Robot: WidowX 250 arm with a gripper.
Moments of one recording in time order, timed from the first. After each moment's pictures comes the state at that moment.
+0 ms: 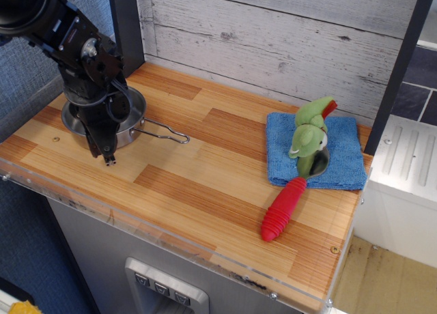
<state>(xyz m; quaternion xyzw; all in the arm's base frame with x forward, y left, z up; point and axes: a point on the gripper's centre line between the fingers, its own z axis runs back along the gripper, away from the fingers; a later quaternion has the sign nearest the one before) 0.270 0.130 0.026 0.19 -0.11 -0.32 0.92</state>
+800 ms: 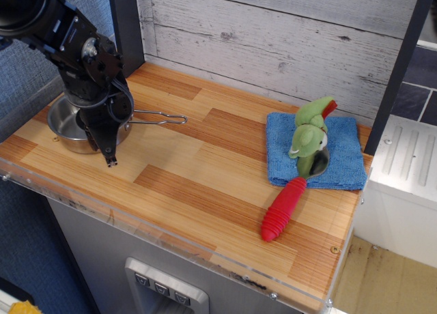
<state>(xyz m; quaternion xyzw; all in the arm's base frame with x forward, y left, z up) 0.269 0.126 0.024 0.18 -0.11 -0.32 0.92</state>
